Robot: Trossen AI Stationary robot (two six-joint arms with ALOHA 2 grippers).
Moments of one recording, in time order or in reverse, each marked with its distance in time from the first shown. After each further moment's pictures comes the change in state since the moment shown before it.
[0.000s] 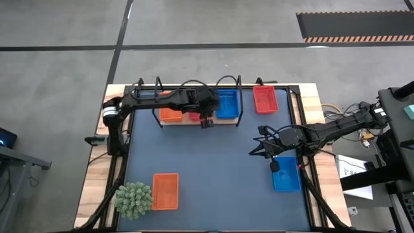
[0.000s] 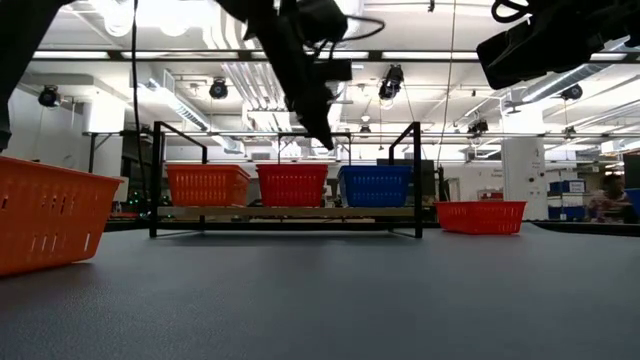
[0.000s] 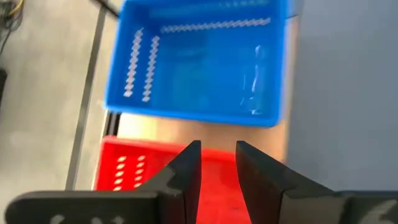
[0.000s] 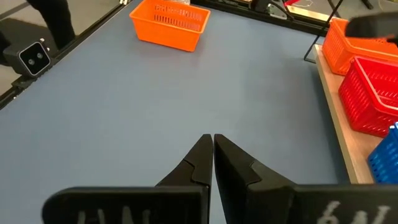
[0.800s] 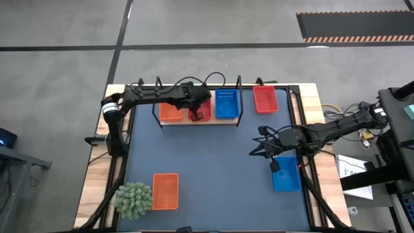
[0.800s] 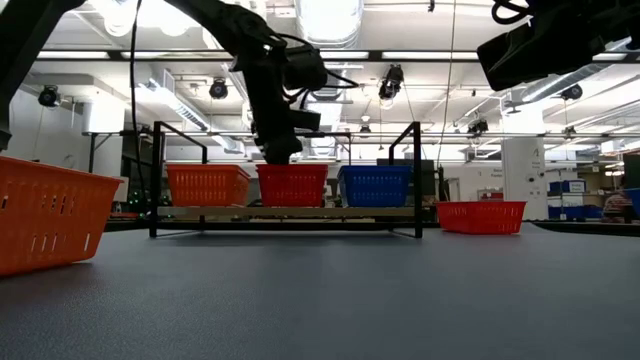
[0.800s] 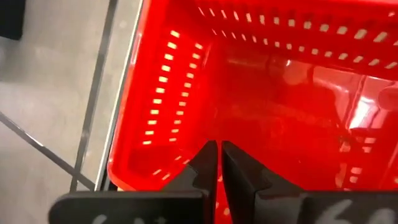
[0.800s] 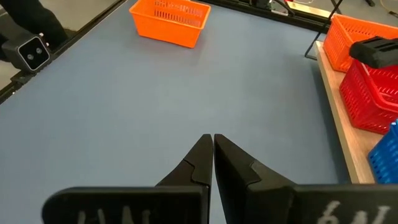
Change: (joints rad) left arm 0.128 0.000 -0.144 -0.049 -0.138 -0.088; right arm 0.000 0.000 0.000 -0.014 0.000 -0.004
